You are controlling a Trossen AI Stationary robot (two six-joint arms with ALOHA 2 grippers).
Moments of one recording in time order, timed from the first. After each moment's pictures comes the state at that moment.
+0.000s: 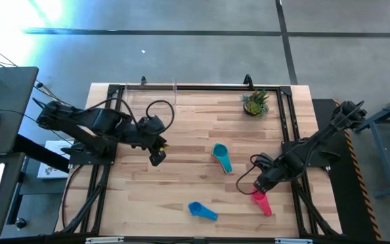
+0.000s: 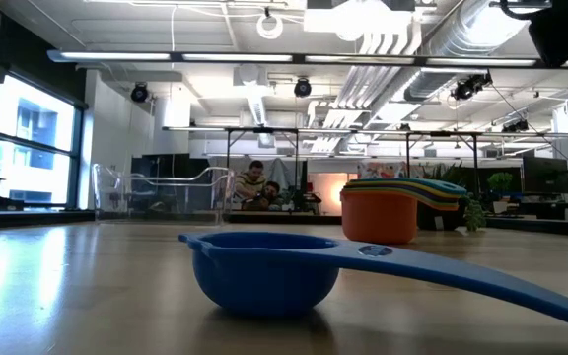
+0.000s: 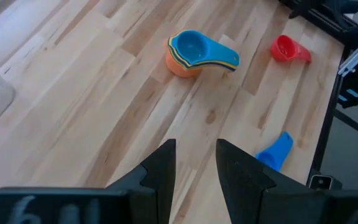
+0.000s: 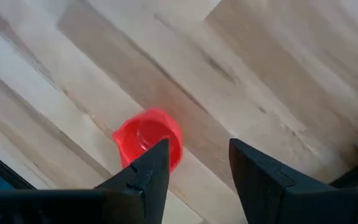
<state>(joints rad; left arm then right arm) -0.26 1.34 1.50 -1.09 -0.29 -0.74 0.65 1.26 0.89 -1.02 0.02 1.45</state>
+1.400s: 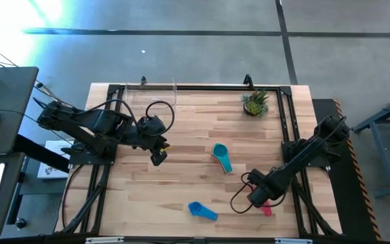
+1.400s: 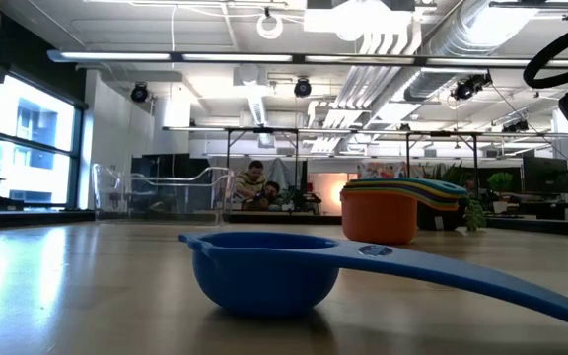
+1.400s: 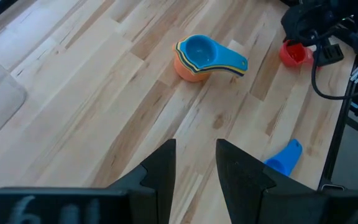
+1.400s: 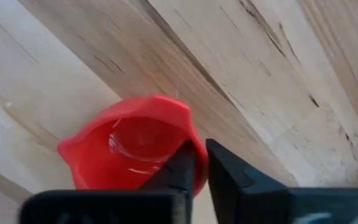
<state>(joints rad) -0.28 1.35 1.50 -1.09 -0.33 -0.76 0.73 1.62 0.89 -0.87 -0.04 1.44</state>
